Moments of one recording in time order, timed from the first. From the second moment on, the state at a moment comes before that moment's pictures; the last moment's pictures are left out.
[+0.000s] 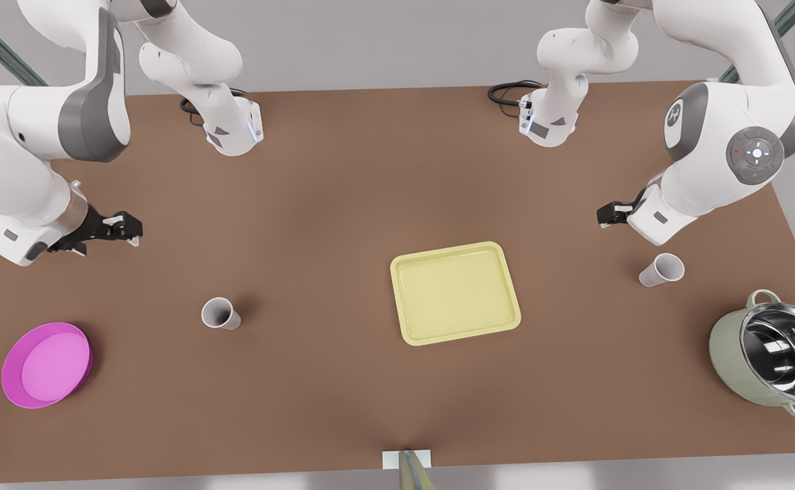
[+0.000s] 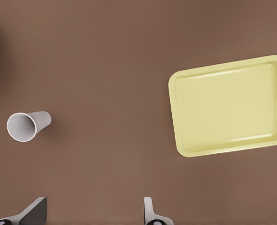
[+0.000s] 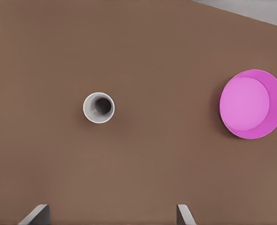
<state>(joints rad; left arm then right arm) -0.08 0.15 -0.07 -1.47 0.02 1.43 -0.12 -0.01 0.14 0.06 -1.41 -0.11 1.48 -0.18</state>
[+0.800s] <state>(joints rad) 0.33 0.45 0.12 -1.88 -0.06 2.11 0.13 0.00 0.58 0.06 -1.48 -0.05 1.86 -0.20</state>
